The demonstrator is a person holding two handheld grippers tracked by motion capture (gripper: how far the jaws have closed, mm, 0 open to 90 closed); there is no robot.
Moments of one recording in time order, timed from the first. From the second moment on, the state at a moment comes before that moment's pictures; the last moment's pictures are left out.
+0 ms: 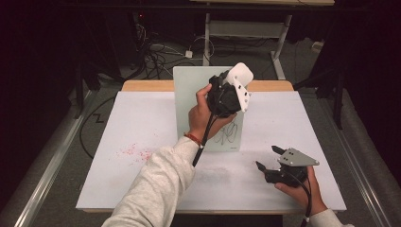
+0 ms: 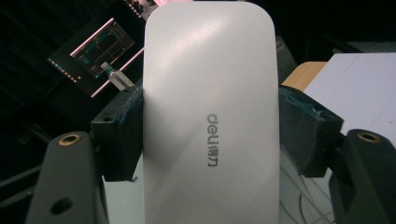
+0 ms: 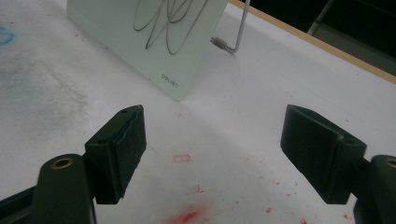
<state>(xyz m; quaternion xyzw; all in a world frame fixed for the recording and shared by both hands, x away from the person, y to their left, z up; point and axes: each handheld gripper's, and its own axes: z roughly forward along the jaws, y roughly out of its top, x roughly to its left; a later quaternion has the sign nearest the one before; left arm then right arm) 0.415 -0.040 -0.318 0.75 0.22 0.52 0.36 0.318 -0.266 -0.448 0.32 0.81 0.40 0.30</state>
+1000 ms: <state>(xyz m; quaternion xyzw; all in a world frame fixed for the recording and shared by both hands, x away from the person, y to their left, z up) 0.374 -0.020 -0.422 0.77 0.18 0.53 0.29 0.317 -0.262 -0.449 0.31 0.81 0.40 0.30</state>
